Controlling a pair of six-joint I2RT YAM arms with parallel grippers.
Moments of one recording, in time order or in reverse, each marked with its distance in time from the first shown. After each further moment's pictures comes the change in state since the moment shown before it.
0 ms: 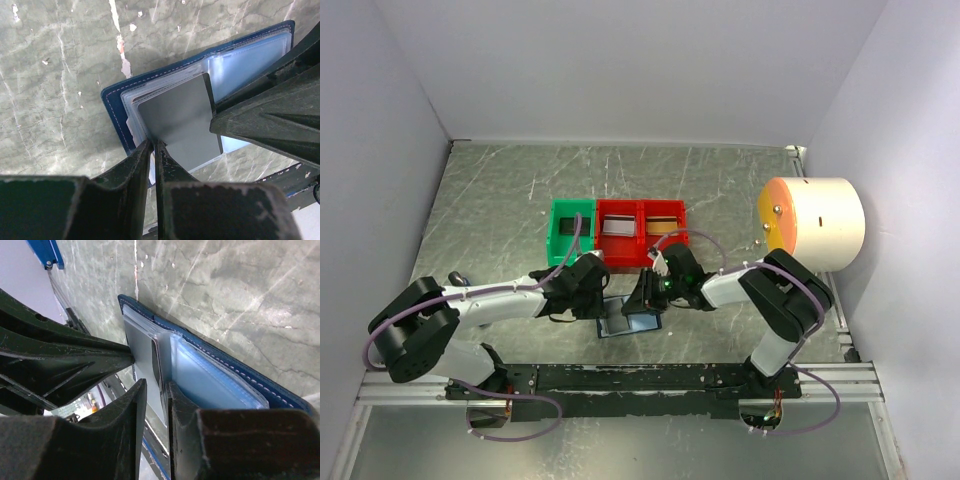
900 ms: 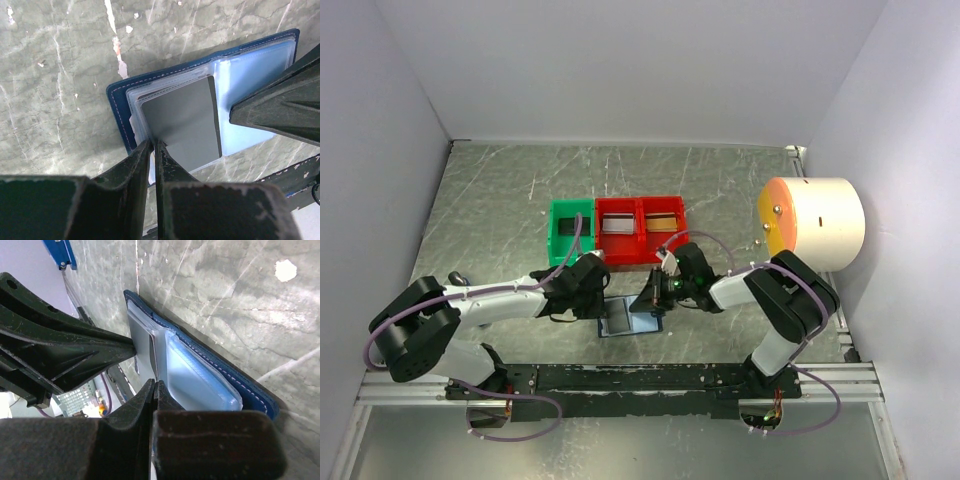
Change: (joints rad) left arm -0.002 0.005 0.000 0.011 0.000 0.000; right arm -0.070 -0.018 -0.066 0.087 -0.079 0.002
